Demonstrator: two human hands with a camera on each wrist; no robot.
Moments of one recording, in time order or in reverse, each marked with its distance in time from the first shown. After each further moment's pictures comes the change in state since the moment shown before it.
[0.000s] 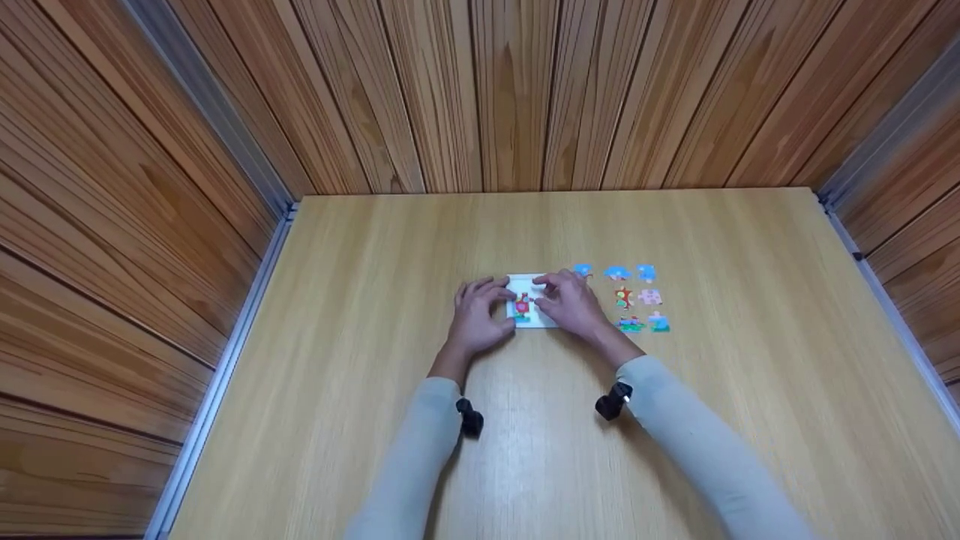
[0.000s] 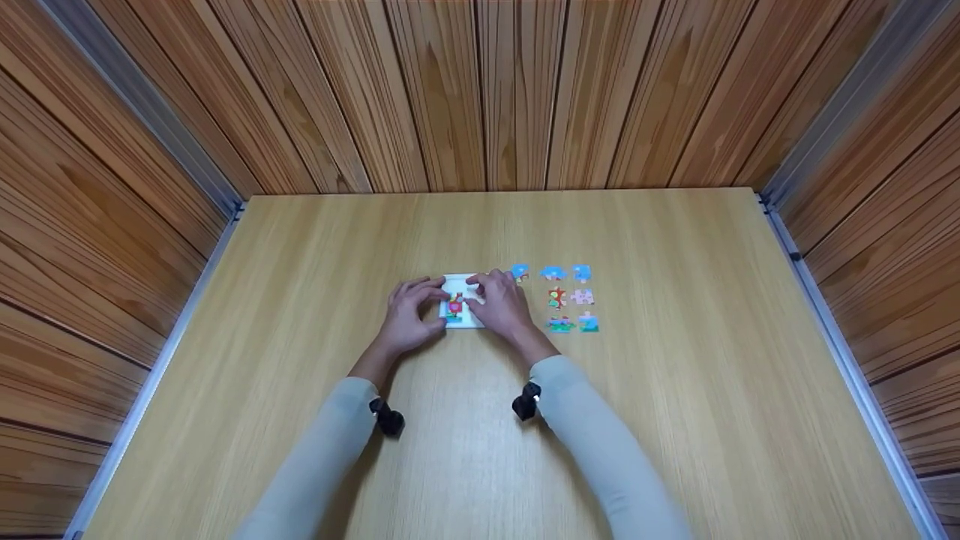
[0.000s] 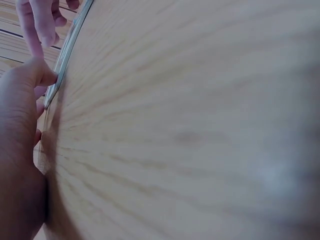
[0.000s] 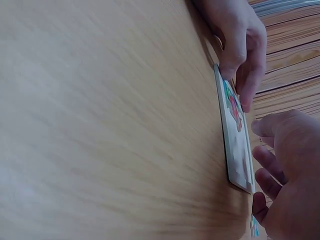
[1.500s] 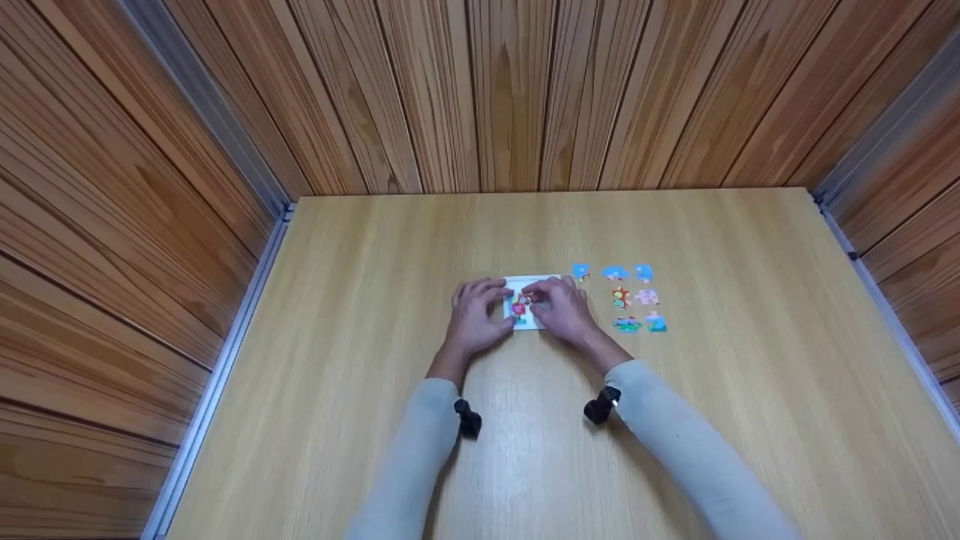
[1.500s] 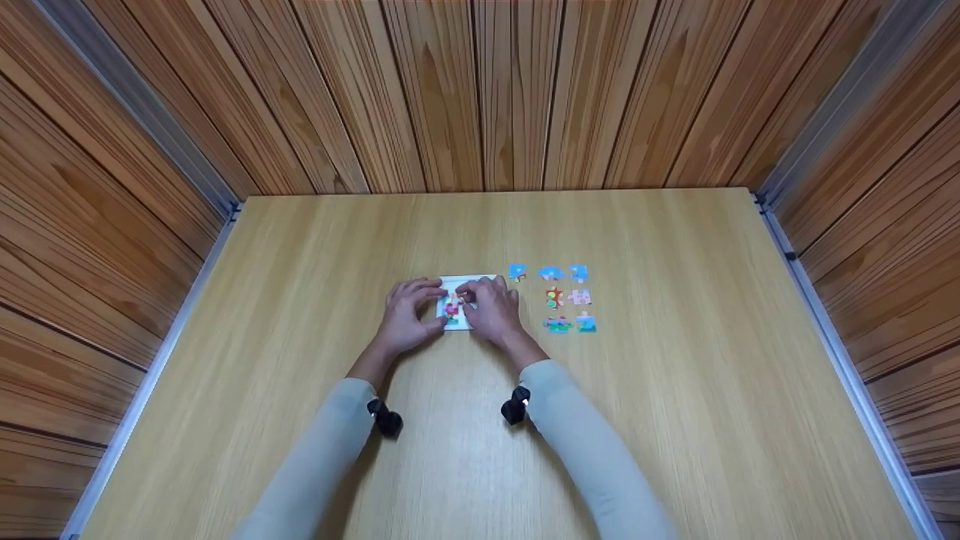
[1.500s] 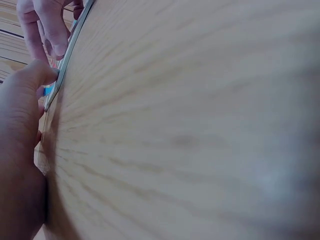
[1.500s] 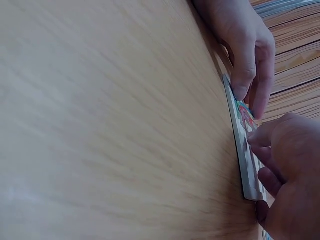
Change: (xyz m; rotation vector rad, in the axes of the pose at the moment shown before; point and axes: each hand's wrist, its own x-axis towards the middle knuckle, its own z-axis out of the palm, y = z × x) left_hand 0.000 0.000 0.002 0.007 0.019 -0.019; right_hand 0.002 0.012 0.023 0.013 0.024 0.006
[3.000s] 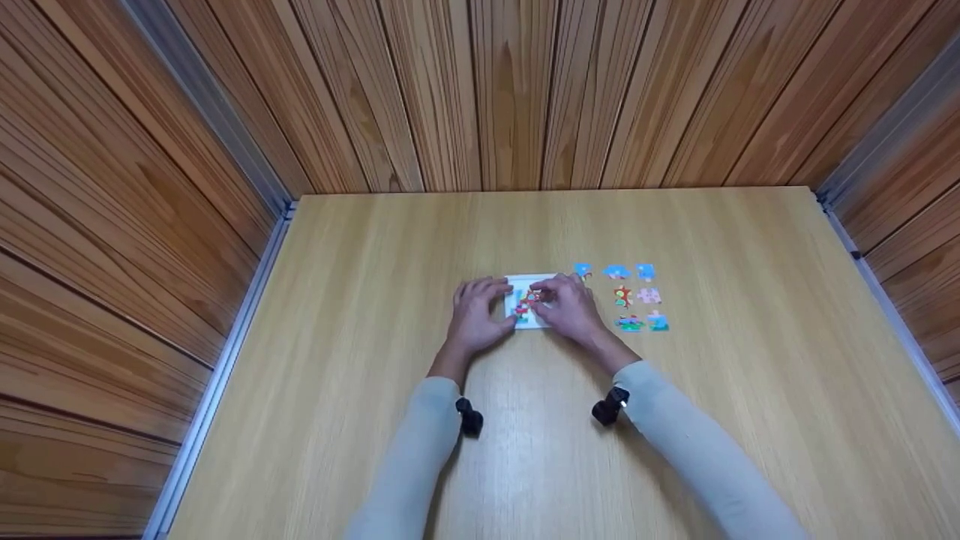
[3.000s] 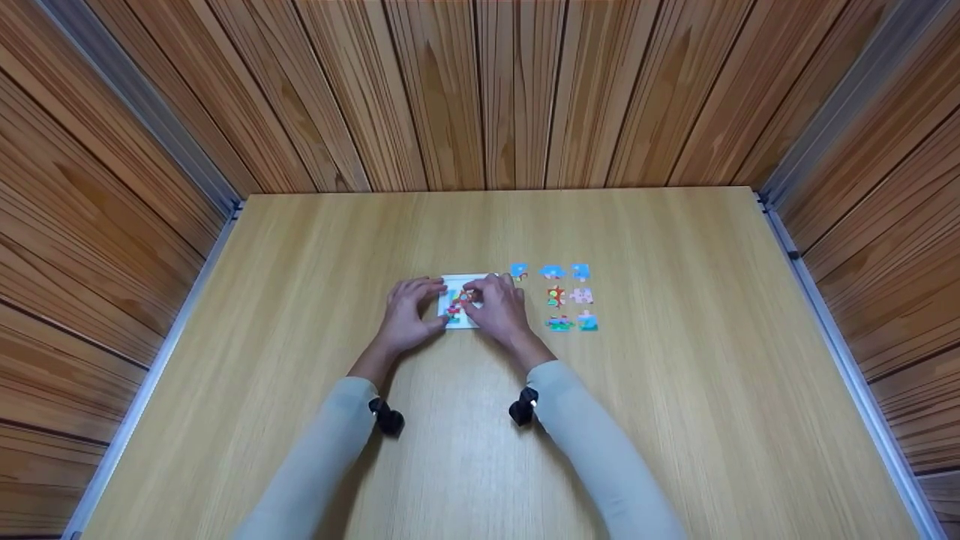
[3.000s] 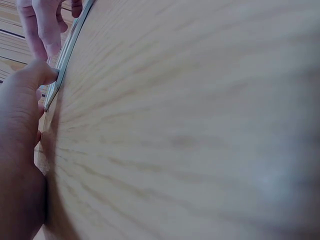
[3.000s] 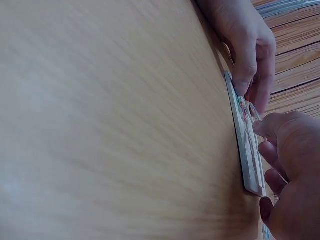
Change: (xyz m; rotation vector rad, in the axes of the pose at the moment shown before) left_hand 0.000 -0.002 -0.002 -0.010 -0.017 0.006; right_hand -0.008 -0.014 -0.014 -0.023 0.015 0.024
